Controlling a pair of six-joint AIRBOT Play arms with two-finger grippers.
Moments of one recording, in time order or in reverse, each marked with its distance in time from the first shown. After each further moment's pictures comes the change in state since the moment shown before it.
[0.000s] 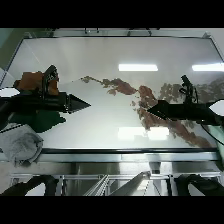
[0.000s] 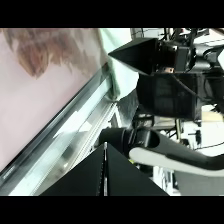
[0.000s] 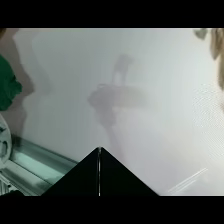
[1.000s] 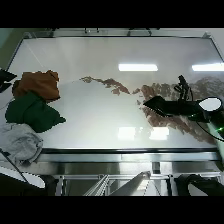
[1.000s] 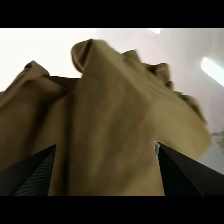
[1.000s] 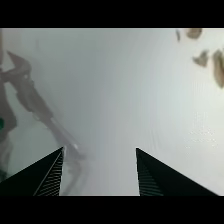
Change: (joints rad) left arm 0.651 -0.776 0.938 0.486 0.376 -0.080; right arm 0.000 -0.144 0.000 0.046 -0.166 -0.079
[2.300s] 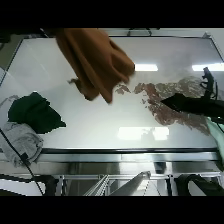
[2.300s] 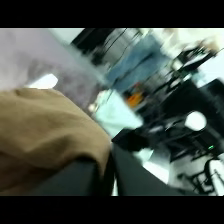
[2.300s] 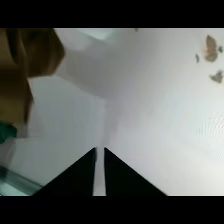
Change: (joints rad) left arm -0.656 0.320 0.213 -0.459 -0.444 -0.124; right arm -0.221 0.208 0.019 -0.003 0.214 -0.124
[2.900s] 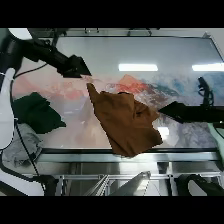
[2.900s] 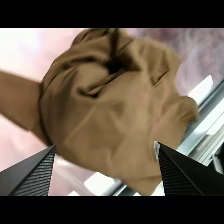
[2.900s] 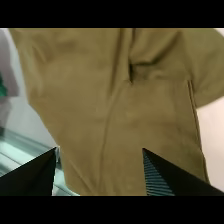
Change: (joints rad) left arm -0.112 -0.125 -0.141 0.591 -0.069 -0.143; right arm -0.050 -0.077 -0.050 -0.061 0.157 -0.007
